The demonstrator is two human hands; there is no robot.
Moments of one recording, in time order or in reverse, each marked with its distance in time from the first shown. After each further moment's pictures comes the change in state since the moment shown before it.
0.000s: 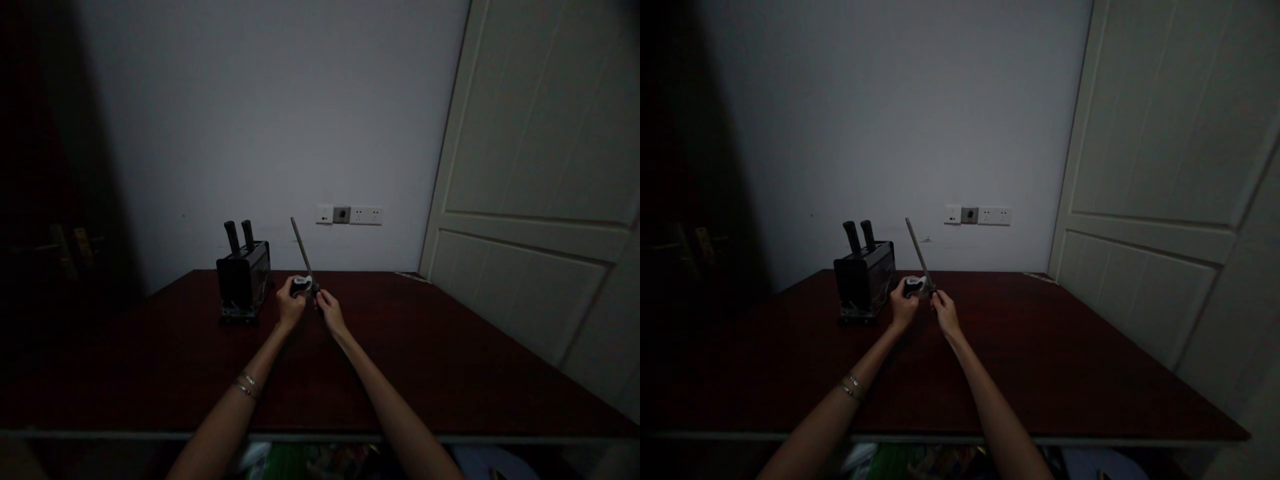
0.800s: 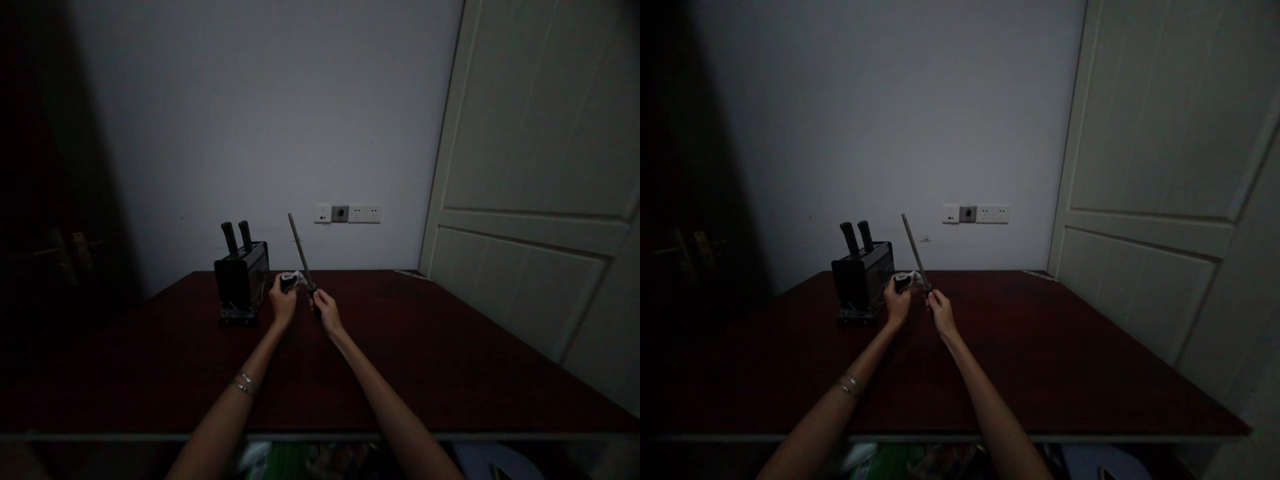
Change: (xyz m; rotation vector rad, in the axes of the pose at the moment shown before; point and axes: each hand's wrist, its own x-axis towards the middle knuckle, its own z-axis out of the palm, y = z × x) left_hand 0.008 -0.012 -0.001 0.091 0.121 -0.070; right_hand -0.003 -0.005 0.008 0.063 -0.019 0.050
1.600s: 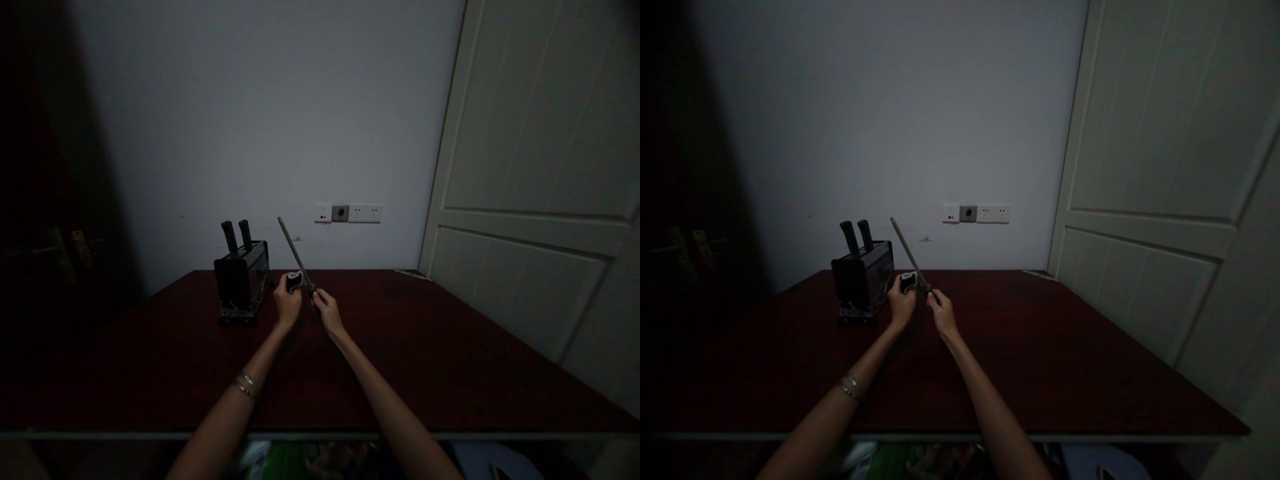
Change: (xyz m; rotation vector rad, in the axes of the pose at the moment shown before) left_hand -0.004 0.012 0.004 -0.017 -0.032 -0.025; right_hand -0.002 -0.006 -0.004 -0.108 0.007 -0.056
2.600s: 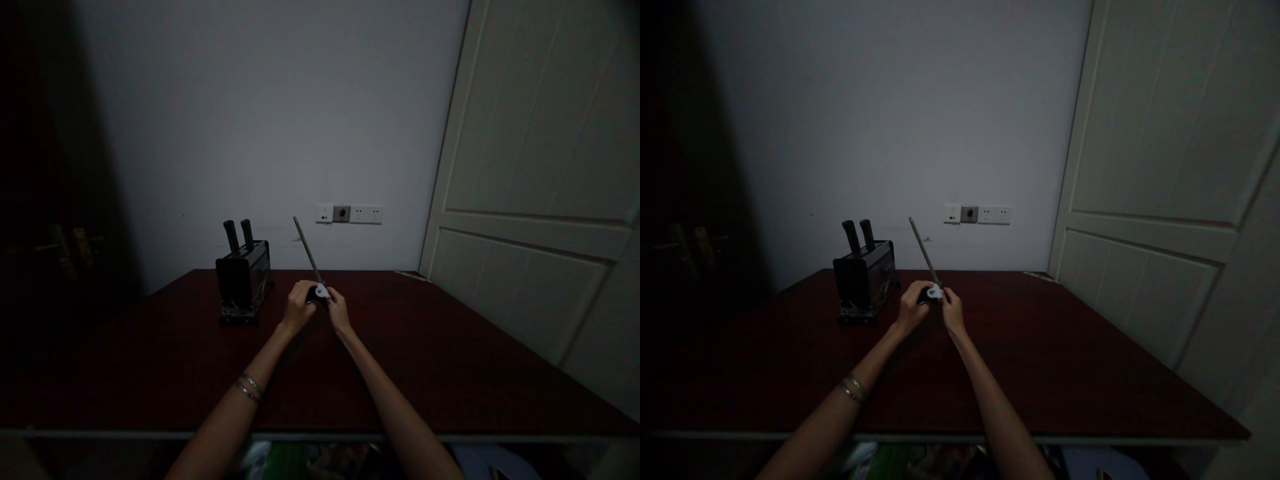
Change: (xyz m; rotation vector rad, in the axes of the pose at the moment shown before) left_hand -0.012 -0.007 -0.001 0.075 -0.290 0.561; right_hand 0.008 0.009 -0.012 0.010 0.133 -0.047
